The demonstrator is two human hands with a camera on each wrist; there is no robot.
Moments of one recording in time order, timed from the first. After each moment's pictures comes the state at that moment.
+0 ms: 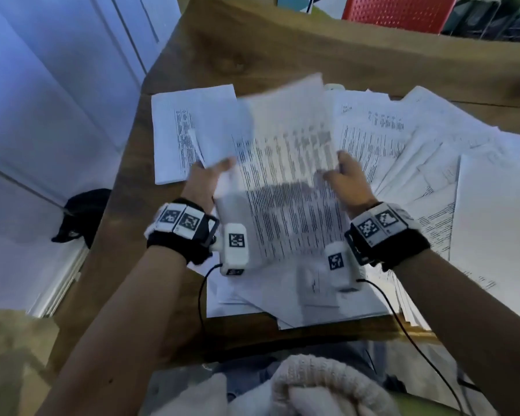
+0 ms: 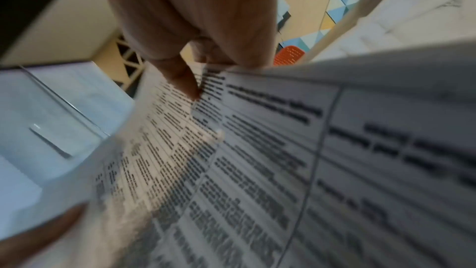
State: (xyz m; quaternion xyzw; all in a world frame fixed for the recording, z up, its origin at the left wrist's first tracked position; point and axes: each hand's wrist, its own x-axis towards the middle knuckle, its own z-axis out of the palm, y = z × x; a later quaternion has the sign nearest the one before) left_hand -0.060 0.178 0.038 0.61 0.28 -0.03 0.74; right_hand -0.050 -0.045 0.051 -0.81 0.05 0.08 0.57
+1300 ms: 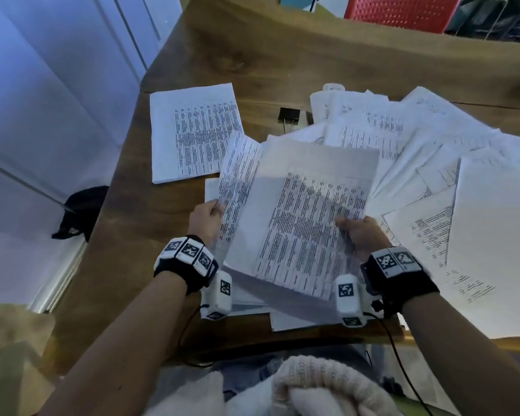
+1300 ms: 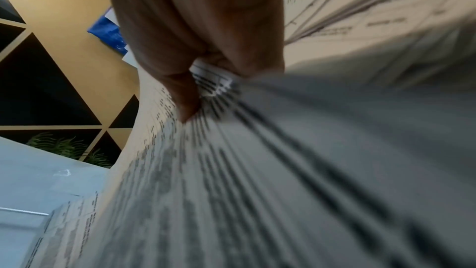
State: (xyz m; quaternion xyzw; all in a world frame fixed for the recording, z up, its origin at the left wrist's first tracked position) left_hand -0.098 0.177 -0.028 0.88 0.21 -0.09 0.43; right_hand -0.082 -0.104 -0.023 -0.74 0.30 0.20 0.56
